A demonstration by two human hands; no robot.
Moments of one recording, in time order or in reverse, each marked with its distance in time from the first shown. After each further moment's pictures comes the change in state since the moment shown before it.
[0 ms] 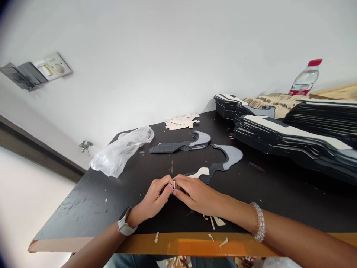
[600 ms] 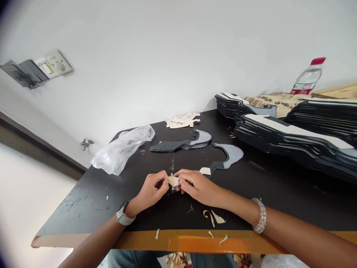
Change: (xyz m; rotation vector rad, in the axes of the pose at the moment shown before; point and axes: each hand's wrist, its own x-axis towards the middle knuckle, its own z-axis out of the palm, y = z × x) left_hand 0.002 -0.017 -0.009 0.313 0.125 0.045; right_hand 0.001 0.012 -0.004 0.216 0.070 0.000
